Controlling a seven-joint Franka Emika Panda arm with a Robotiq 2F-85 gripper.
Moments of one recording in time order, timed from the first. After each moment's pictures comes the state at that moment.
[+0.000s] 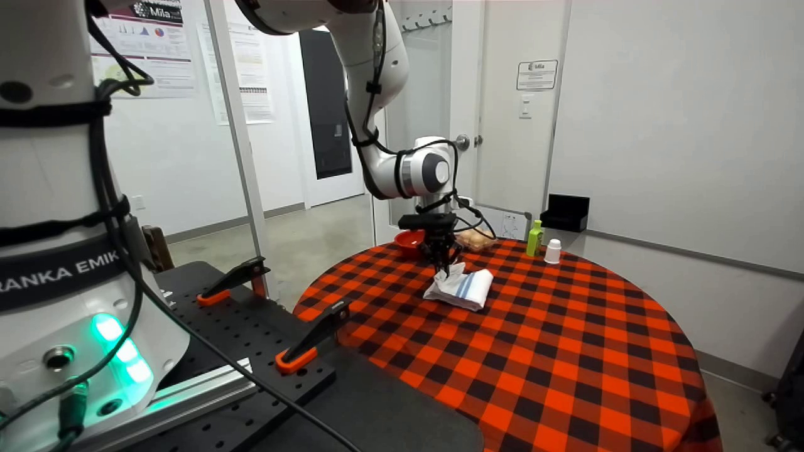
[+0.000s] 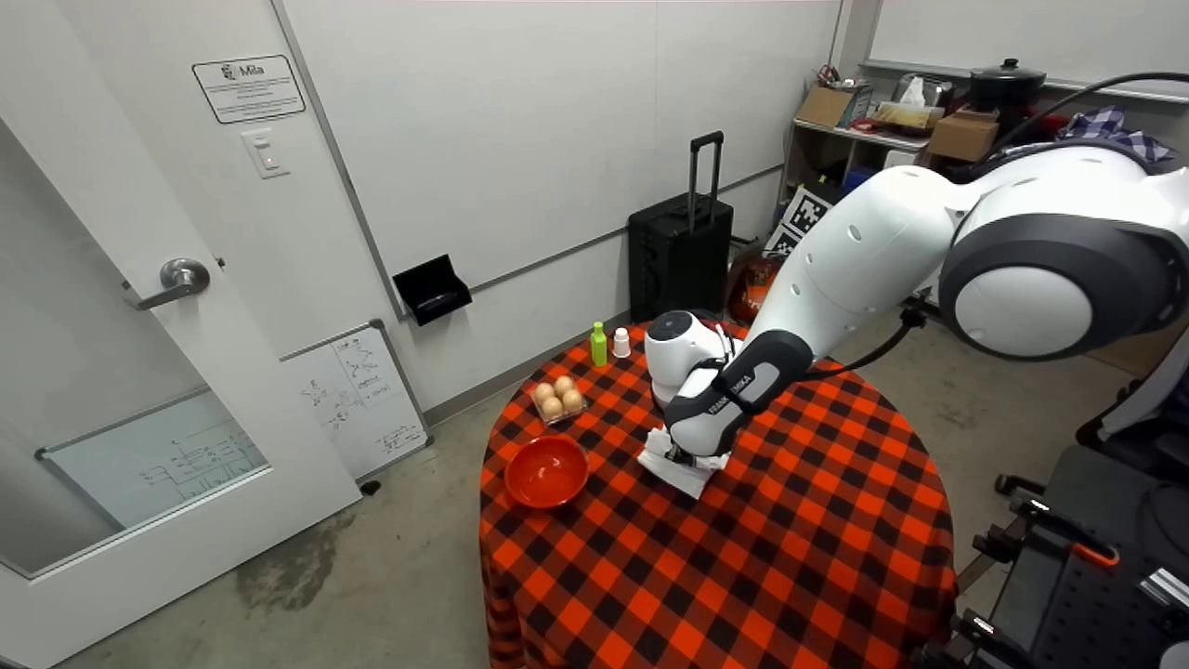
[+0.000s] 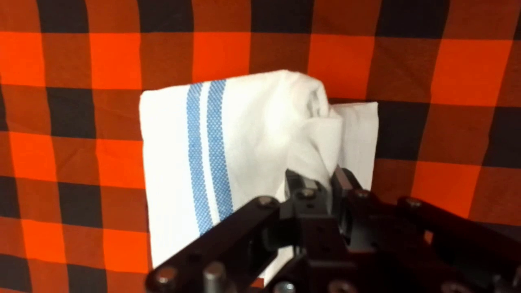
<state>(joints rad) 0.13 1.14 -0.10 -1.52 -0.16 2.58 0.04</state>
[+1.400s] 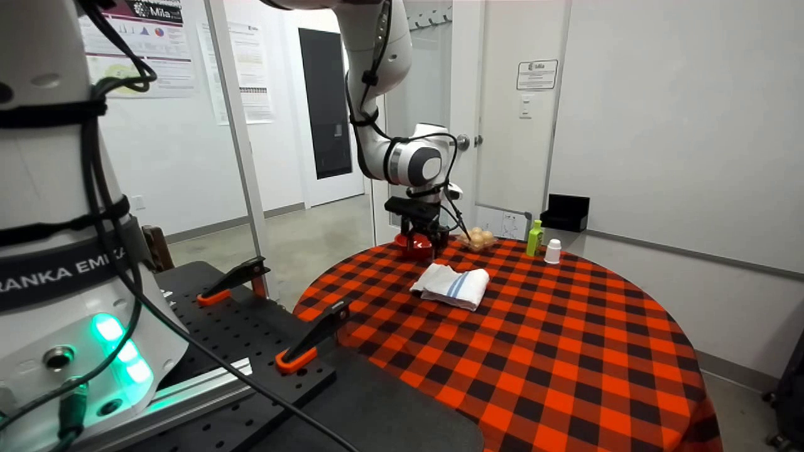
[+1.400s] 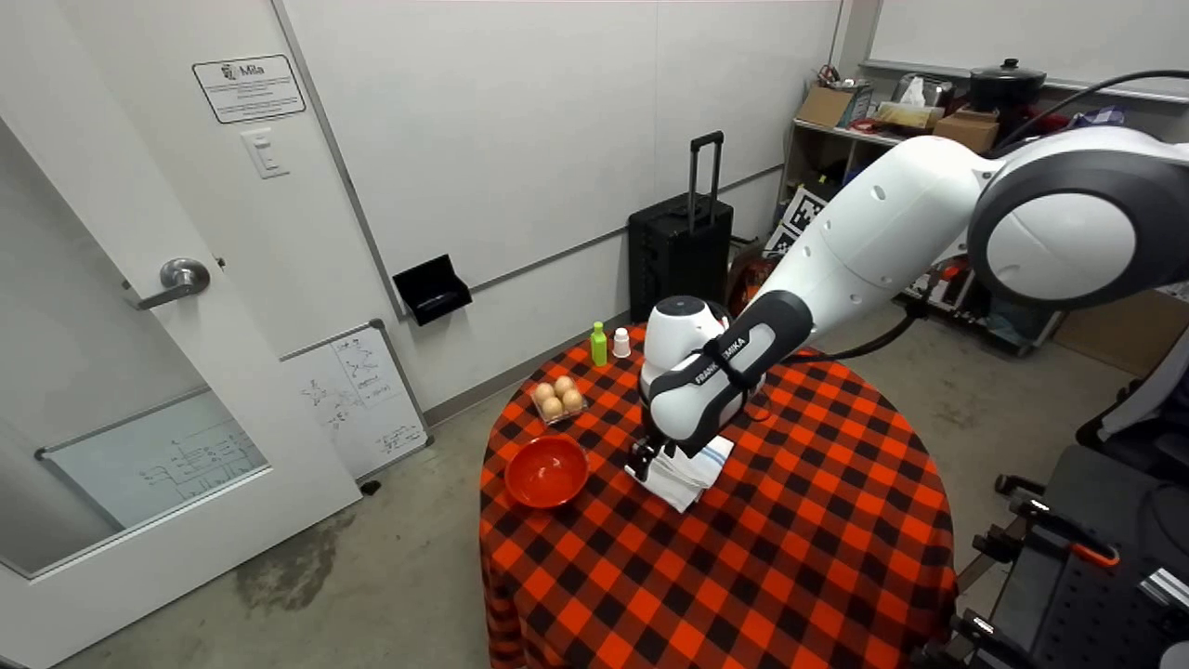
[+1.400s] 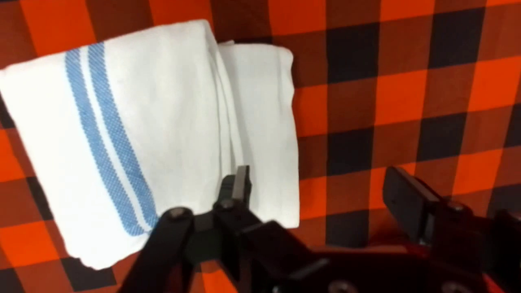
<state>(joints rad) 0.01 1.08 0.10 -1.57 -0.01 2.69 0.02</state>
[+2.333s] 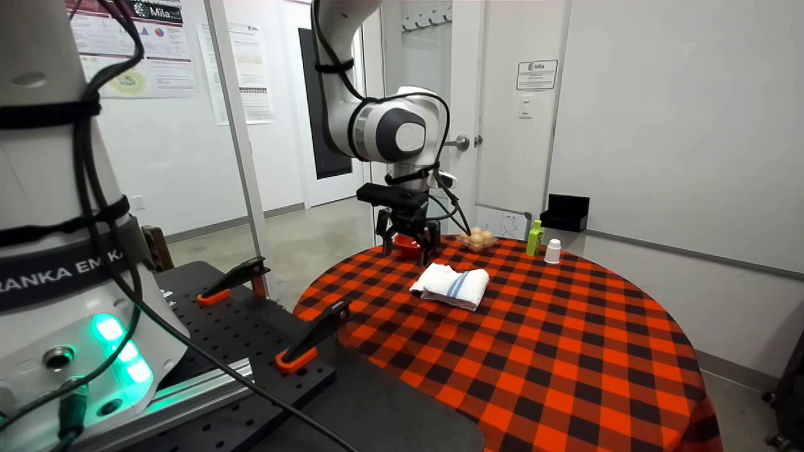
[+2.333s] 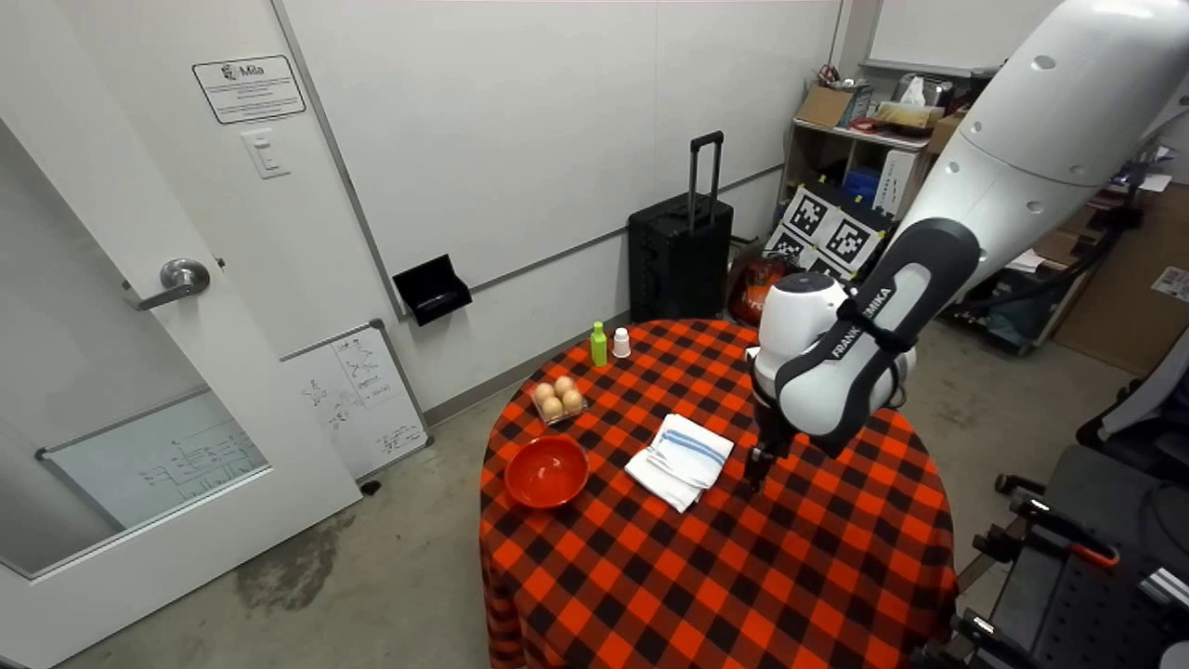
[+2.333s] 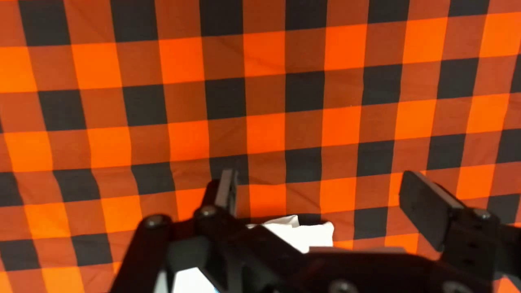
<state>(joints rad) -0.10 0.62 0.09 -2.29 -0.01 2.84 -0.13</state>
